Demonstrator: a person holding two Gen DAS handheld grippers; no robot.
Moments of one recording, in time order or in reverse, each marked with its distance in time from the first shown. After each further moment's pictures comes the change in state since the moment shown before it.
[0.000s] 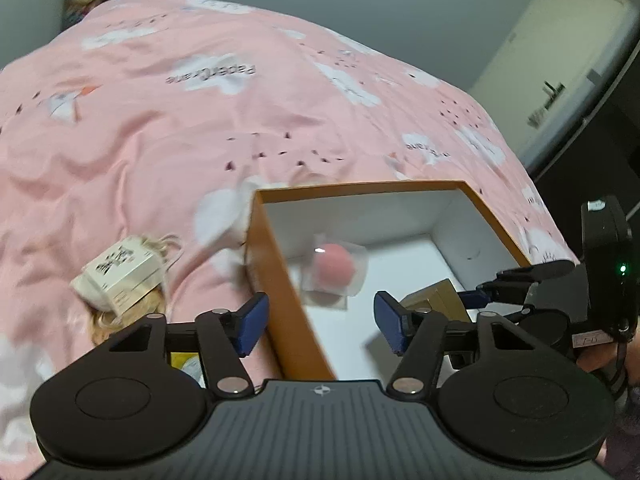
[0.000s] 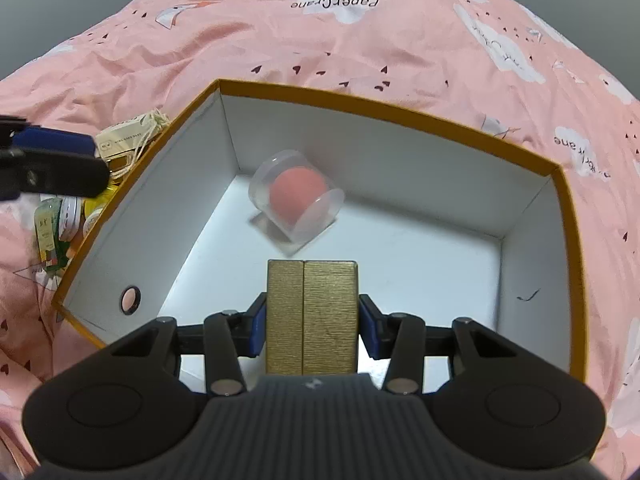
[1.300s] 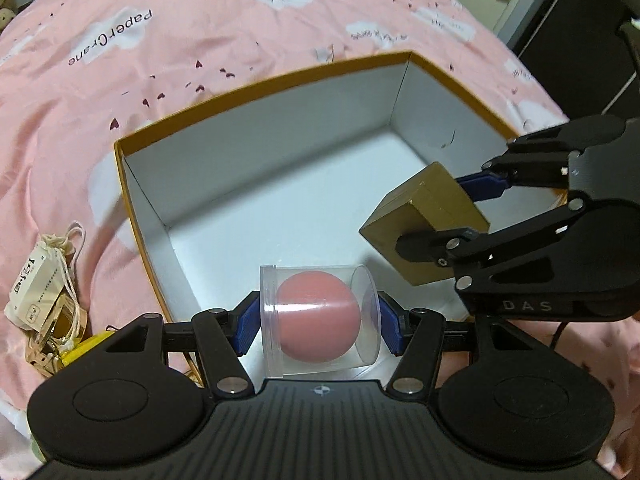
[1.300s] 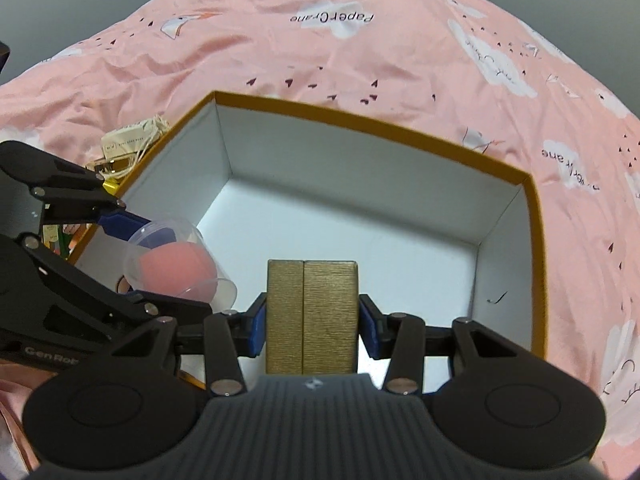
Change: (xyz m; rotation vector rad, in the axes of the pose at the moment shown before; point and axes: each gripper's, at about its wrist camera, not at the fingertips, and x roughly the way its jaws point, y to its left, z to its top) left arm 0.079 -0.079 -0.018 0.286 0.267 0.037; right arm -0.022 -0.016 -0.011 -0.032 -0.037 -0.003
